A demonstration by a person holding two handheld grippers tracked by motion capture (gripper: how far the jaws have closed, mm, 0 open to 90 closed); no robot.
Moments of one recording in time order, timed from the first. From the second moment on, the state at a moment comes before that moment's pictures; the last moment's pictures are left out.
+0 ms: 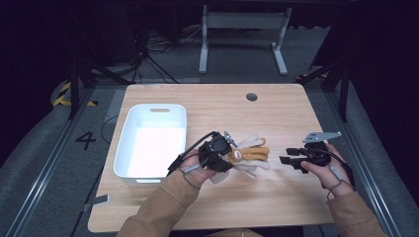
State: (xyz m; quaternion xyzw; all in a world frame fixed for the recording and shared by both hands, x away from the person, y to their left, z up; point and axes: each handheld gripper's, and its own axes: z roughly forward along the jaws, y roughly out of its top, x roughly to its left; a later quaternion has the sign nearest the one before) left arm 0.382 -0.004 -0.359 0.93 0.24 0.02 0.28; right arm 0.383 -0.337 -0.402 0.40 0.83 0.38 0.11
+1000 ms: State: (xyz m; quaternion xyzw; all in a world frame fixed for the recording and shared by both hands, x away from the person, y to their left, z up) left arm 0.370 0.063 -0.306 0.88 0.33 0.08 0.33; right arm 0.431 -0.306 -0.425 0.38 0.85 0.36 0.10
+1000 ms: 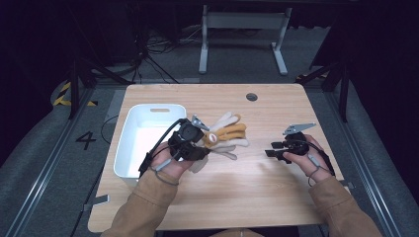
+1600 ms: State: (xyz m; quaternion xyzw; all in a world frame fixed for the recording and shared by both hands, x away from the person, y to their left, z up) left arm 0.394 0.107 -0.305 0.85 0.41 0.10 0.32; right arm 0.428 -0.322 -0.421 0.39 0.84 0.37 0.10
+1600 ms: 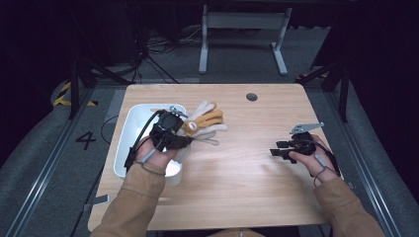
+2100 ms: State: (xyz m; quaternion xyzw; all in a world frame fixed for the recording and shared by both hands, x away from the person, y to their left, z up) left arm 0.400 0.140 -0.312 0.82 0.48 0.11 0.30; right arm 0.434 -0.318 -0.419 0.38 0.84 0.38 0.09
